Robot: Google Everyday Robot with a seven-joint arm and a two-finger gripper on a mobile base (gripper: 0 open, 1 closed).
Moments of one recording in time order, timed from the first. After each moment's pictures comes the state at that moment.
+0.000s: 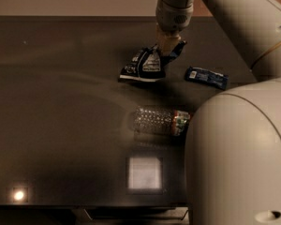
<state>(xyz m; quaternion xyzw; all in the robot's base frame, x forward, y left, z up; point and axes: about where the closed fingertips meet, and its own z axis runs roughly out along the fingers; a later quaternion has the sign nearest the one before) 0.672 -0.078 0.906 -0.80 0.59 -0.01 0.10</state>
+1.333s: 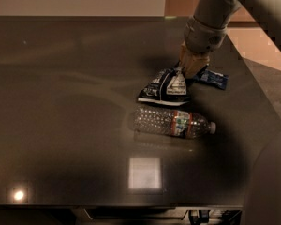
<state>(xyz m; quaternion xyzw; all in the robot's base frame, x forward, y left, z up) 0.595 -0.137 0.882 -0.81 0.58 0.06 0.09</state>
